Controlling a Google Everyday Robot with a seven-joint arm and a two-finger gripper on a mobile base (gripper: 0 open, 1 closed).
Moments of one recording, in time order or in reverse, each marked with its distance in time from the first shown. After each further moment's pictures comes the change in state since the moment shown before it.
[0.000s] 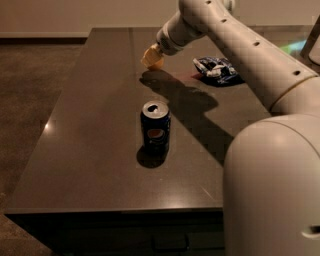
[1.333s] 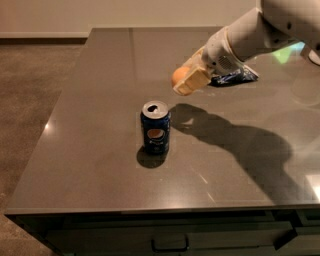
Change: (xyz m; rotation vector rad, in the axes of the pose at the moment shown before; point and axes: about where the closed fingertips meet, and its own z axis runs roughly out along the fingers) arm 0.092 0.088 -0.161 -0.228 -0.047 -0.272
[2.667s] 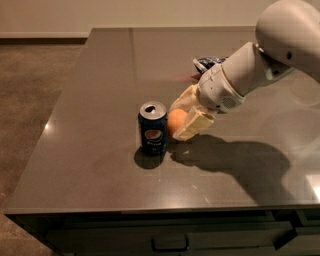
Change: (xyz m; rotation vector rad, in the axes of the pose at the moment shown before) arm 0.031 0.117 0.007 -0.265 0.015 -0.251
